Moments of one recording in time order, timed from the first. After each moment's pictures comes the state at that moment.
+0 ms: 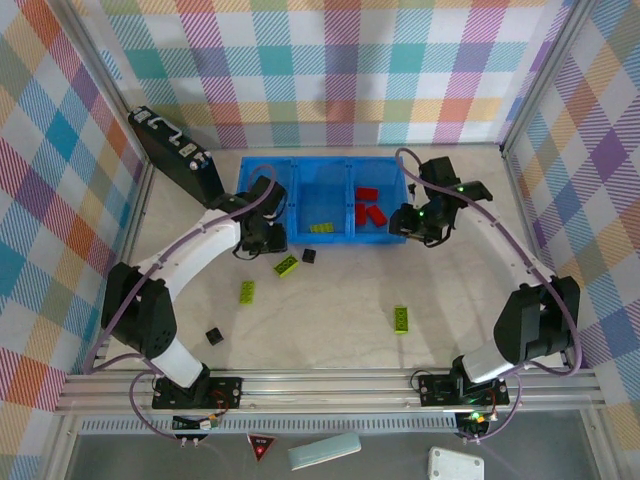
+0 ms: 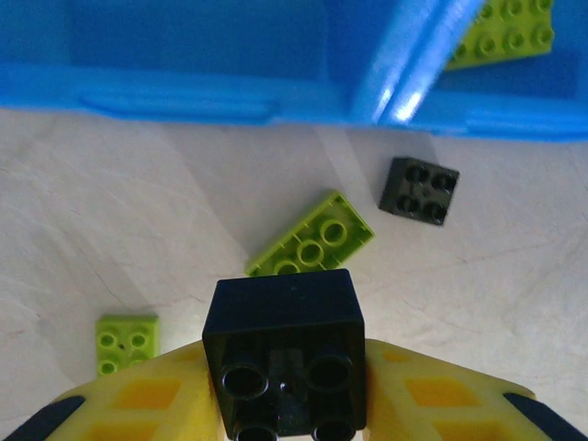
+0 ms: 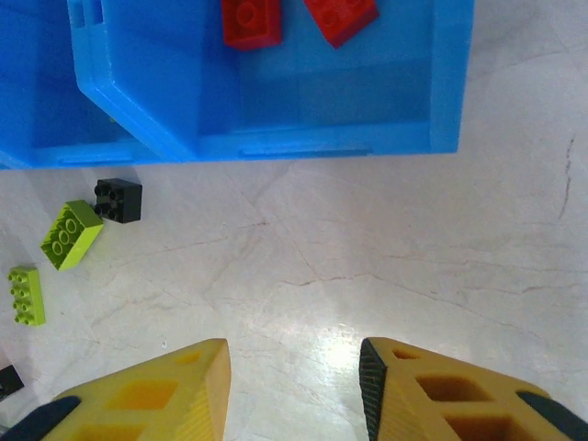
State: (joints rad) left arm -0.47 1.62 1.34 -0.95 -0.04 -0.53; right arm 0.28 1.50 1.34 -0.99 -0.26 0.39
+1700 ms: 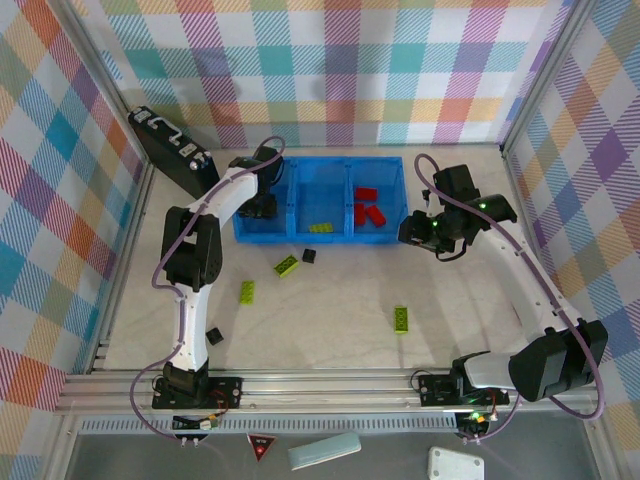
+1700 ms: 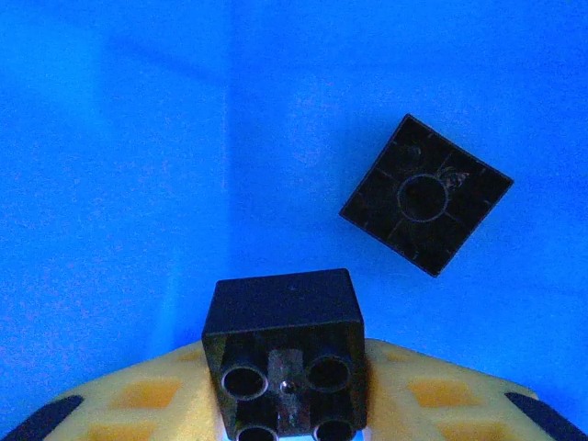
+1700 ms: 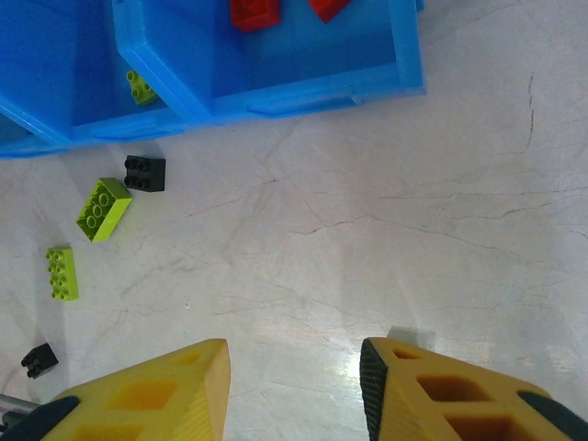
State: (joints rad) left arm -0.30 2.21 1.88 -1.03 -0.28 -0.29; right arm 0.29 1.31 1.30 -1.09 -0.24 0.47
